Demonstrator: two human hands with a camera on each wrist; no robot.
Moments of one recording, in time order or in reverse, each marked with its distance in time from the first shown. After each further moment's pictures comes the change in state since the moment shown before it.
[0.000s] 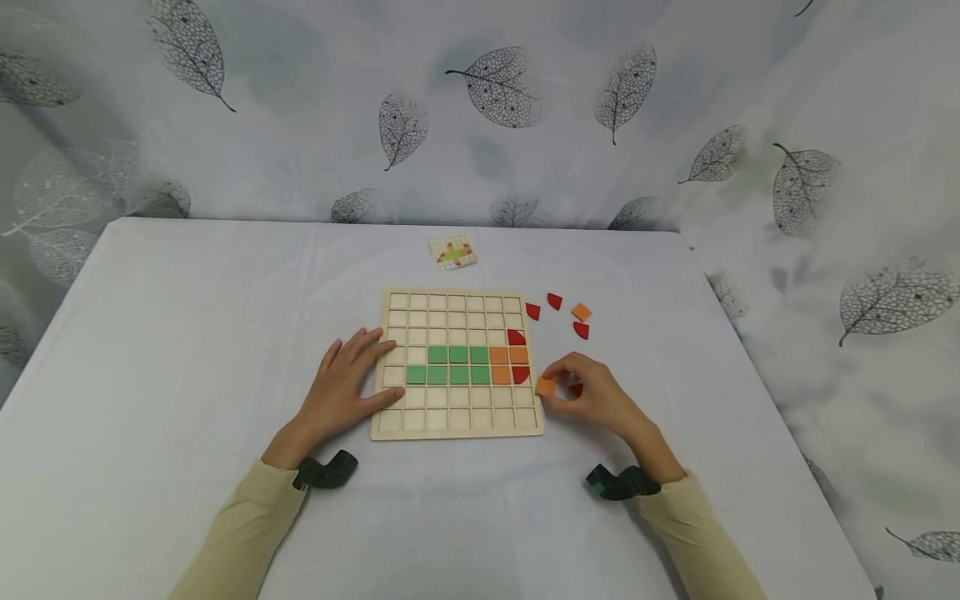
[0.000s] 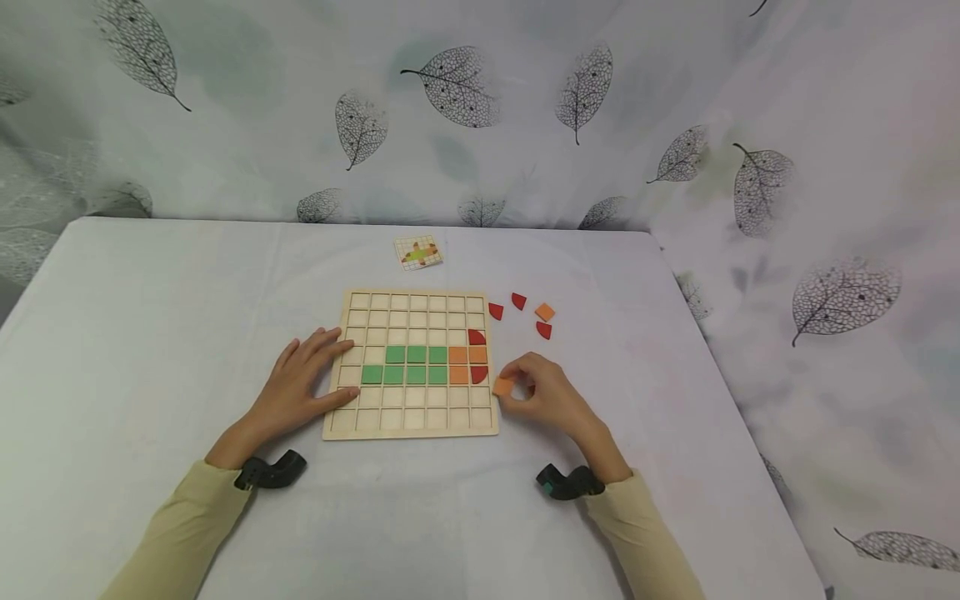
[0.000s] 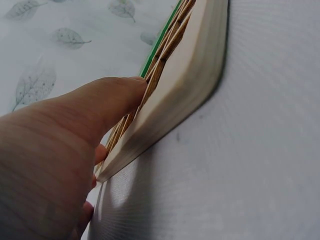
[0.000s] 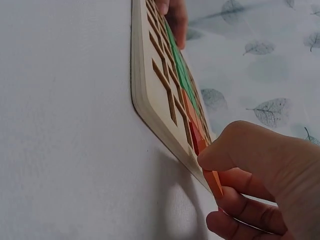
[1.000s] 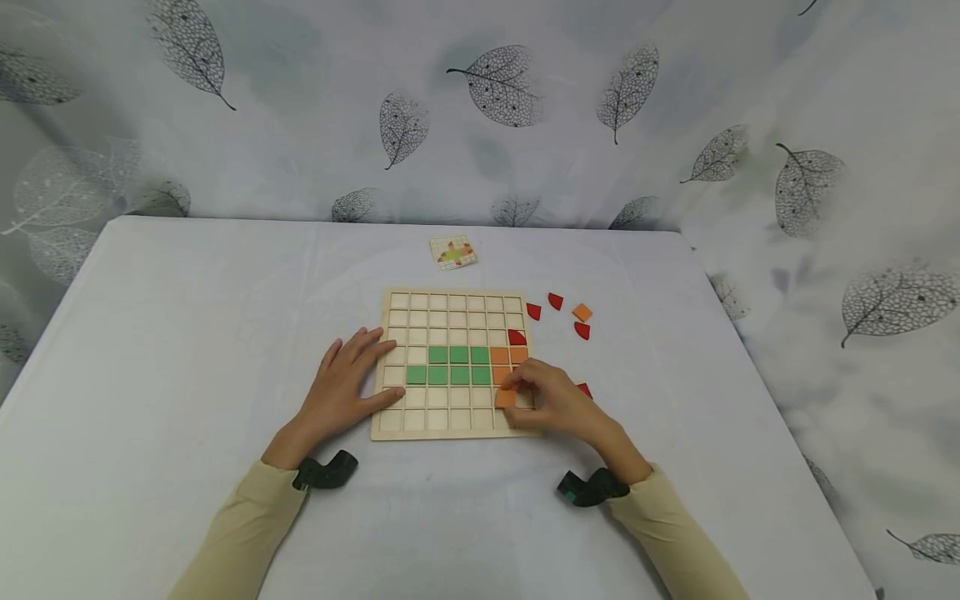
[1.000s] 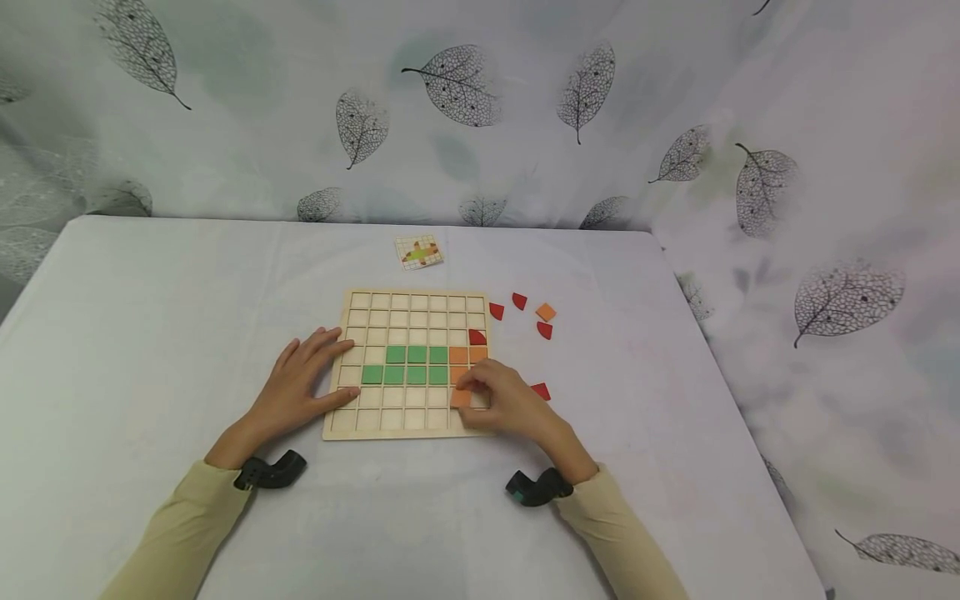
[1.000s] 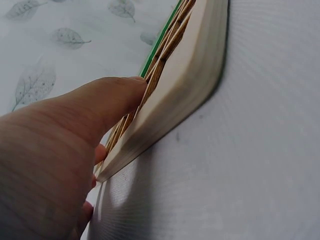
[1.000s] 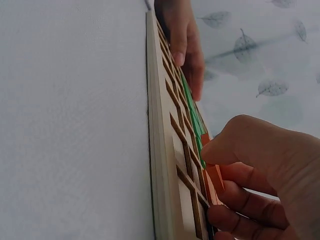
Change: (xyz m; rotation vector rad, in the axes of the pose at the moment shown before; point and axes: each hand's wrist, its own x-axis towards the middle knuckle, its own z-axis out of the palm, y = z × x) left_hand 0.000 -0.001 -0.001 -0.001 -0.013 -0.004; right_hand 0.019 -0.032 0.030 0.092 -0.096 -0.159
